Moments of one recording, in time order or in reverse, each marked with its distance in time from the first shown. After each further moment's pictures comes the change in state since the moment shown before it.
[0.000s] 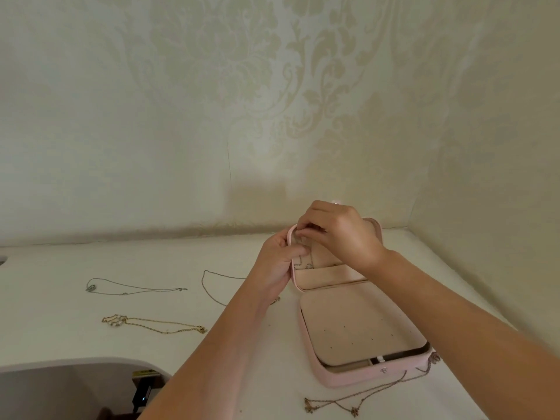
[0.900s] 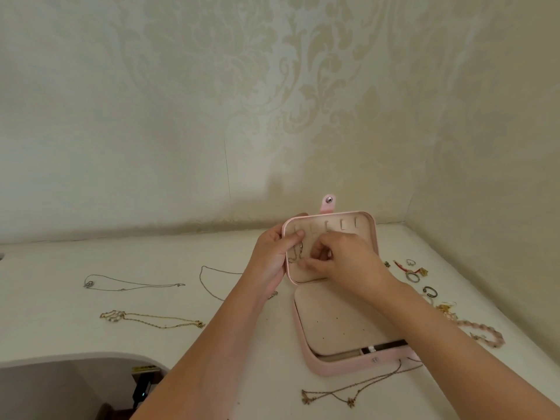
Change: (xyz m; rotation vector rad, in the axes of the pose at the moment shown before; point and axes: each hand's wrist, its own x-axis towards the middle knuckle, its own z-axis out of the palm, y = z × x) left_hand 0.003 -0.003 -0.003 -0.114 0.056 -0.003; right_hand -0.041 -0.019 -0.001 0.095 -0.289 0.526
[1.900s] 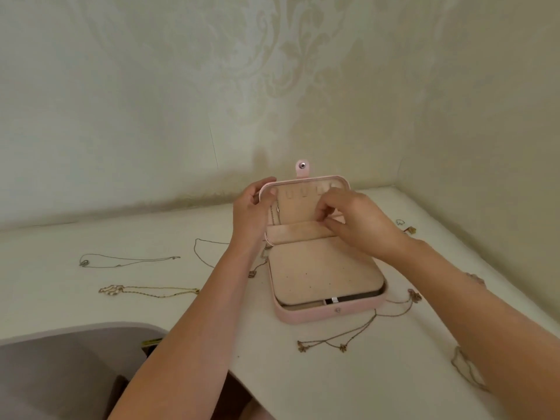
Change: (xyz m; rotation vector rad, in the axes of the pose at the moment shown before) left_hand 0.011 -0.001 -0.014 0.400 0.327 0.279; right_hand -0.017 0.020 -0.021 0.032 0.052 -0.242
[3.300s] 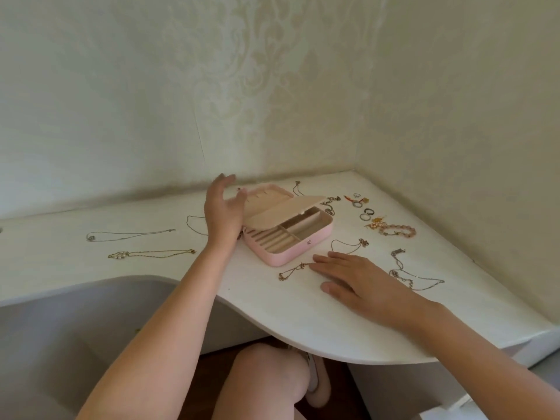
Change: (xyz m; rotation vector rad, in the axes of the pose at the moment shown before) left_hand -0.068 0.012 -0.030 0.405 0.114 0.225; right_hand -0.177 -0.051 0.005 -0.142 -0.338 0.177
